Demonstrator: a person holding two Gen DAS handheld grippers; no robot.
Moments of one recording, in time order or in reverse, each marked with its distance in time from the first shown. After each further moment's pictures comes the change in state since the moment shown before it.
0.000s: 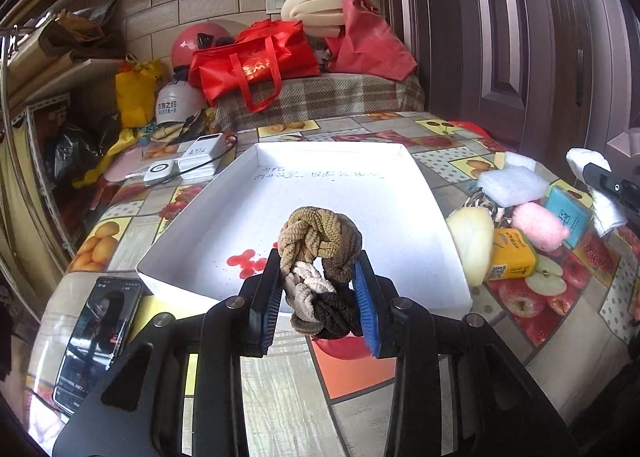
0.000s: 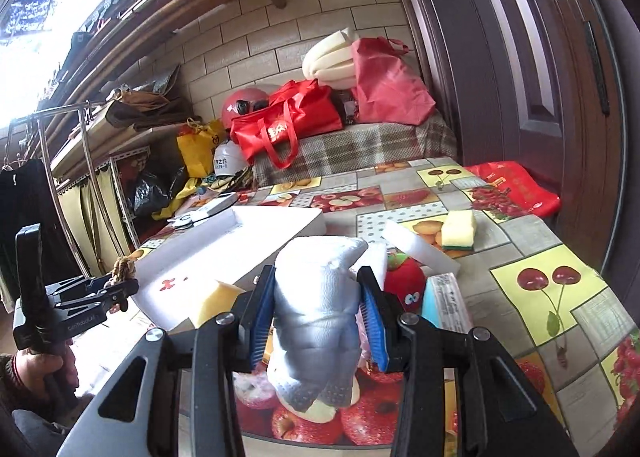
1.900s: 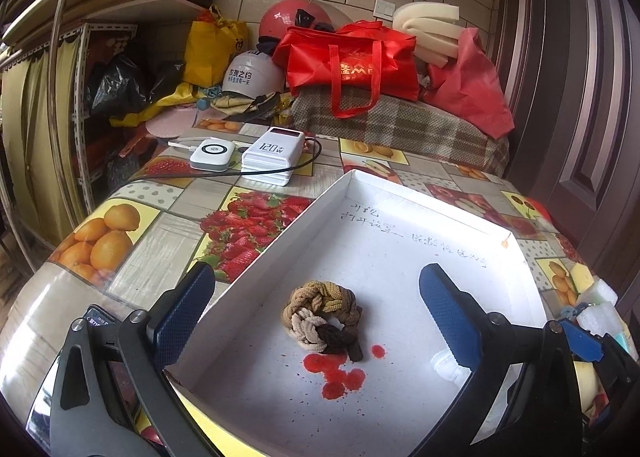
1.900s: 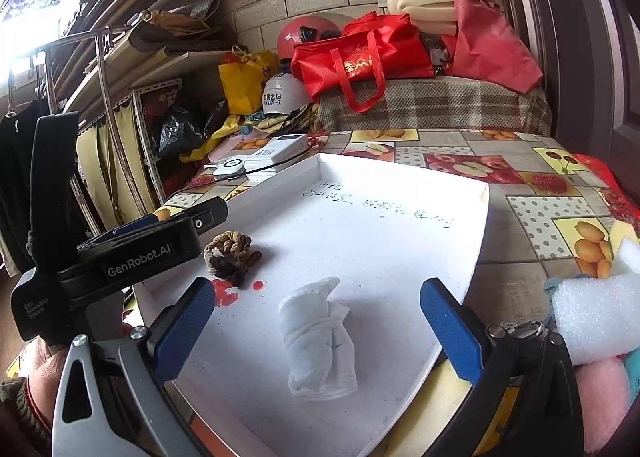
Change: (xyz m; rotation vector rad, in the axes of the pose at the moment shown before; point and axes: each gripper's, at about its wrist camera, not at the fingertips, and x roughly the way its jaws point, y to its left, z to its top) left arm 0.078 0.099 0.037 -0.334 -0.032 0.111; right arm 0.145 0.136 -0.005 -0.091 0.222 0.100
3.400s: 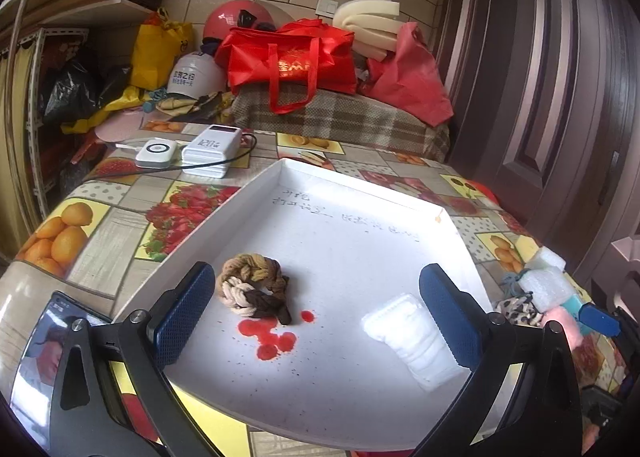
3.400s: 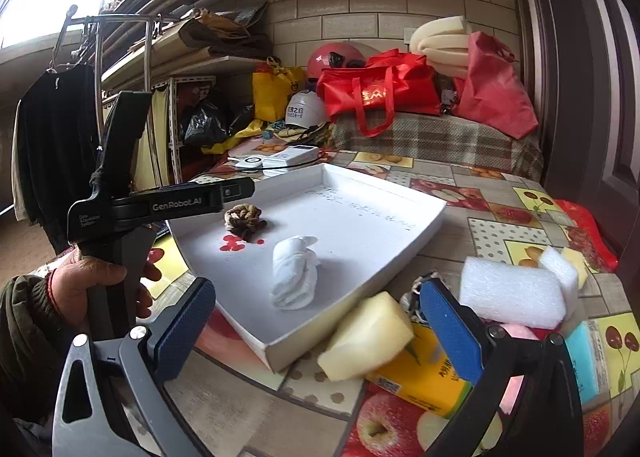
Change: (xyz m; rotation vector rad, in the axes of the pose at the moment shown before) left arm -0.021 -0.027 -0.018 0.078 0.037 -0.245; right arm -0.089 -0.024 -0.034 -0.159 -0.073 -0.002
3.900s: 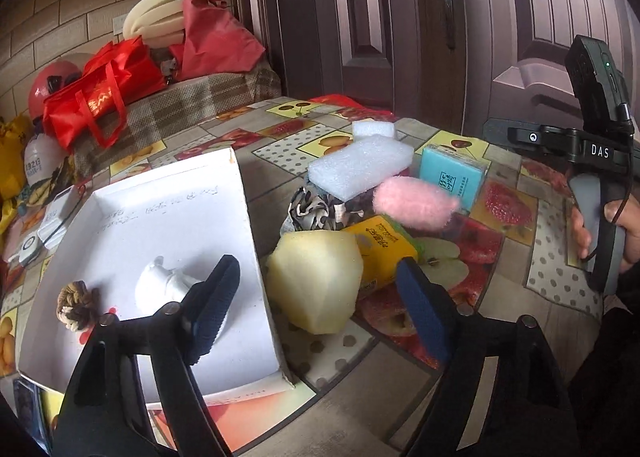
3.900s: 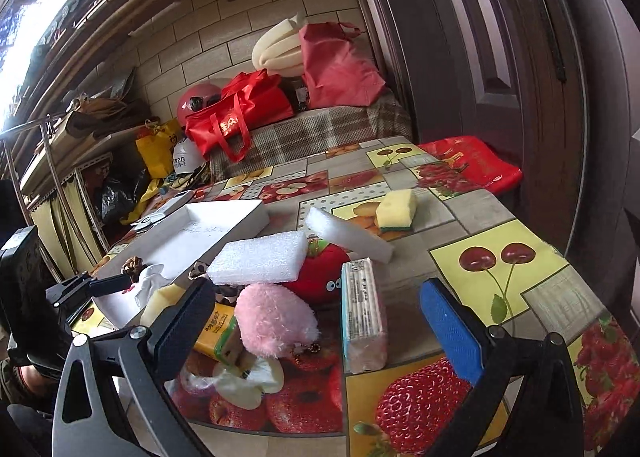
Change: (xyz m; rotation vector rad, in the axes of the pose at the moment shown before) left arm -0.014 -0.165 -0.056 0.523 0.152 -0.262; right arm -0.082 -0.141 -0.034 0.362 -0.061 -0.218
